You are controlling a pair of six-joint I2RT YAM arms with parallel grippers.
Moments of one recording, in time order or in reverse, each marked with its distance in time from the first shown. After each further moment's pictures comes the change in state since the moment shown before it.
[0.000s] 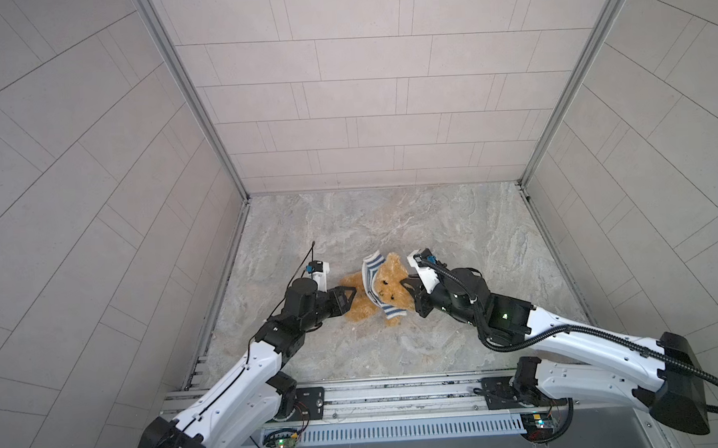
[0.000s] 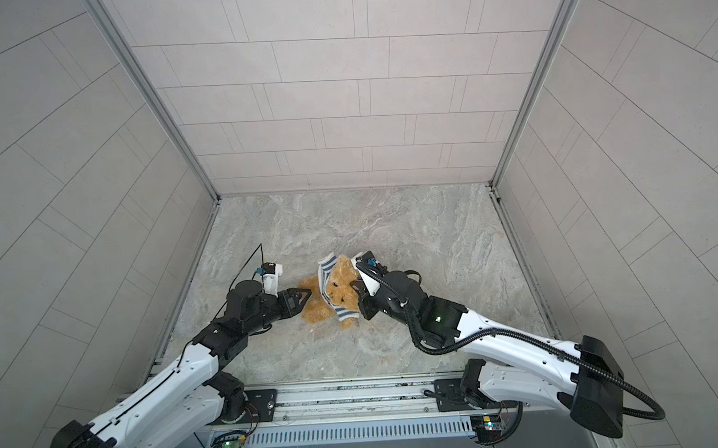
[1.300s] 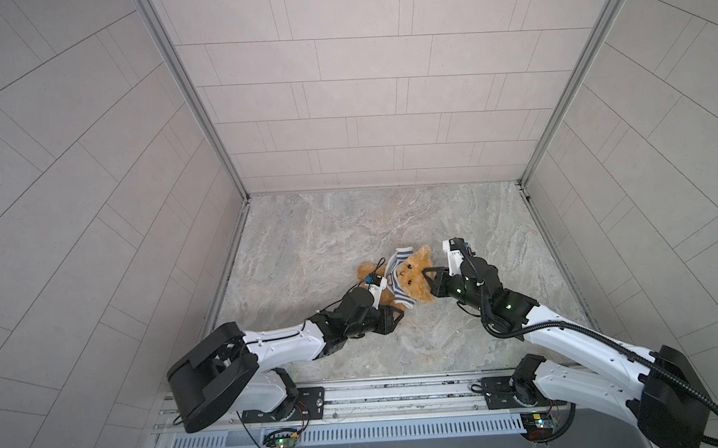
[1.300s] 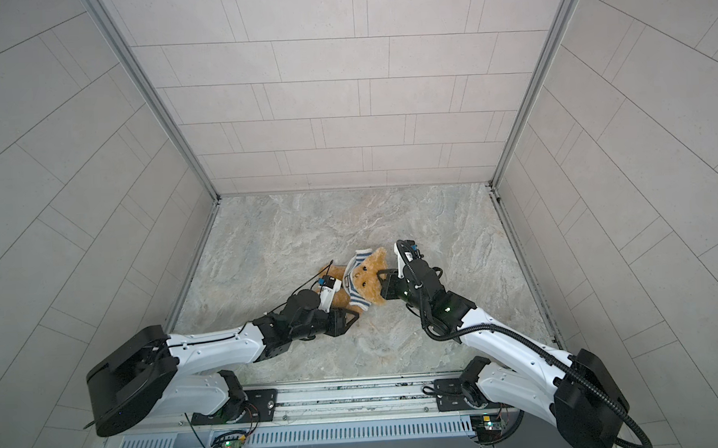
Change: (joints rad) left arm -0.452 0.518 0.090 0.375 -0.082 -0.035; right arm -0.312 -0.019 -0.171 0.085 -0.153 0.439
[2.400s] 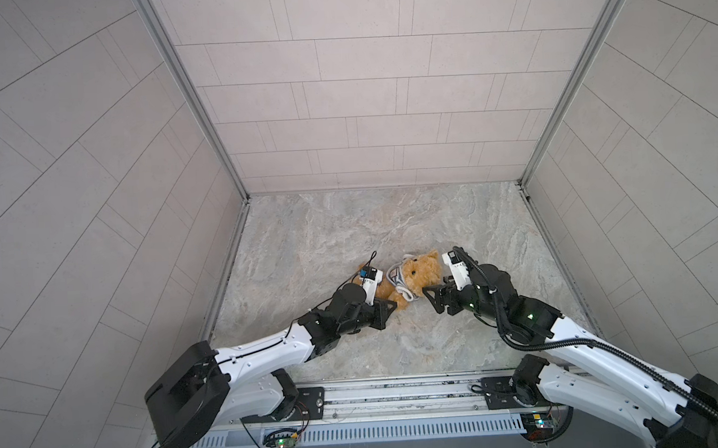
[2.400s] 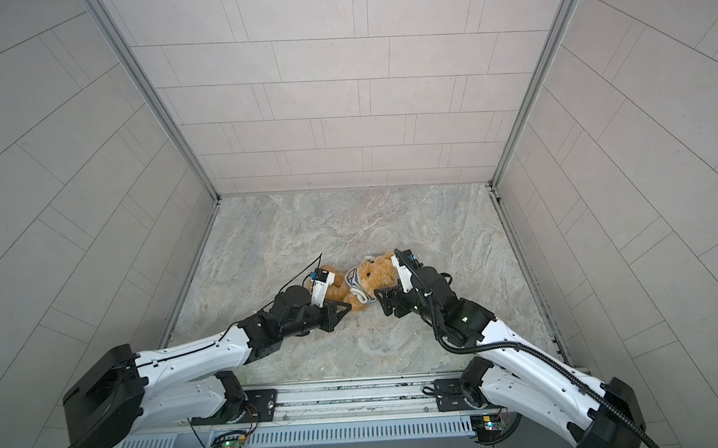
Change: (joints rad) left arm 0.023 -0.166 0.011 -0.105 -0.008 0.032; right arm 0.048 -0.137 0.045 -0.312 -0.010 -0.315
